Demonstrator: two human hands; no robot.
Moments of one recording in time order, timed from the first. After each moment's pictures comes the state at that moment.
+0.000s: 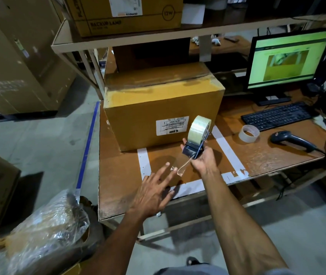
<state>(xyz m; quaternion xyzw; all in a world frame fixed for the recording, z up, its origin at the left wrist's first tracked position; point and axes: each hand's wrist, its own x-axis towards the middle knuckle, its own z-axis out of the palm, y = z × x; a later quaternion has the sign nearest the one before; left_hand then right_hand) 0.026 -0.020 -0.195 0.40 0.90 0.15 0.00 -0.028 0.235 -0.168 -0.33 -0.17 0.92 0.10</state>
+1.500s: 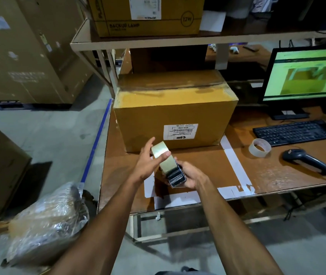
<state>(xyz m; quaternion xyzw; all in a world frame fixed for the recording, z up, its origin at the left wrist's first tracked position) -0.064 -0.001 -0.140 0.05 0.79 0.60 0.16 -0.028 0.192 -0.171 -0.22 -0.49 0.79 -0.31</state>
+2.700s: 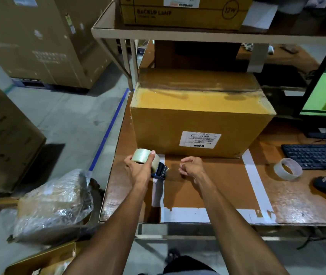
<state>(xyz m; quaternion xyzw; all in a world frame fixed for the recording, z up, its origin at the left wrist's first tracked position) -0.104 -0.024 -0.207 -0.33 0.73 0.60 -0.02 -0.126 0.177 -0.212 -0.30 -0.71 0.62 -0.14</state>
